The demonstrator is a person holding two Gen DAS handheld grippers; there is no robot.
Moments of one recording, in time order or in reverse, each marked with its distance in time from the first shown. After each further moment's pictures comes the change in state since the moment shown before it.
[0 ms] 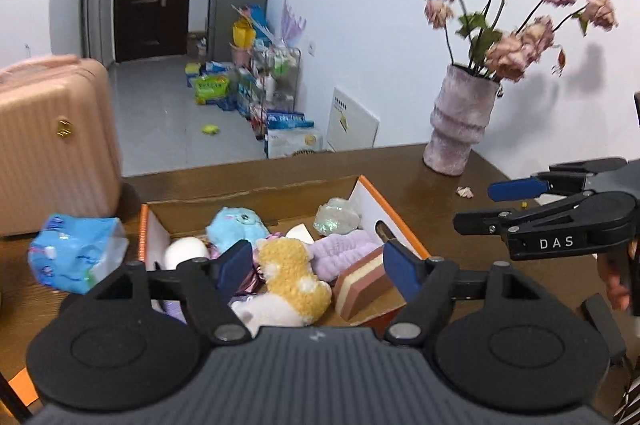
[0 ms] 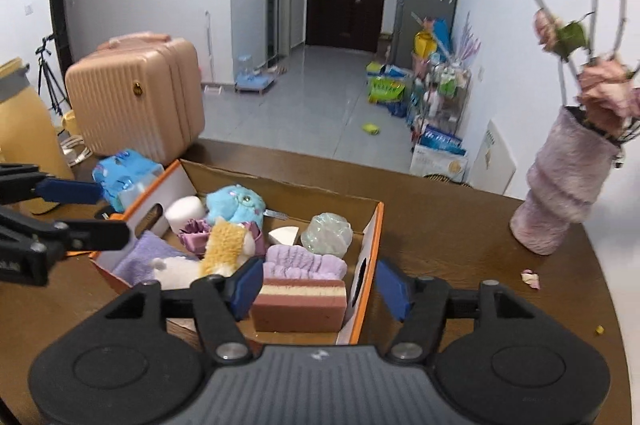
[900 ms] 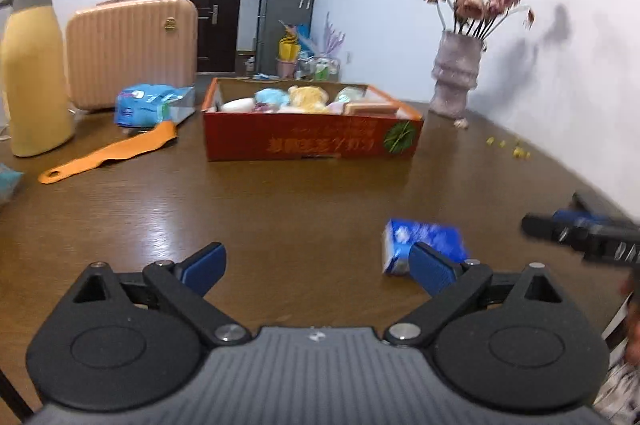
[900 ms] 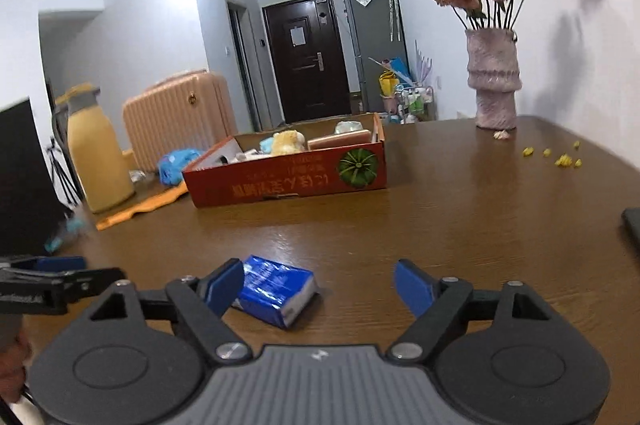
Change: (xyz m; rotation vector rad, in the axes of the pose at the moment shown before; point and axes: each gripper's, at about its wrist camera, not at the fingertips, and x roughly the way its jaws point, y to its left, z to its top) left arm -0.133 -0.046 -0.266 -0.078 -0.098 0.102; right arm -0.129 0.078 -0.305 0.261 -0.269 0.040
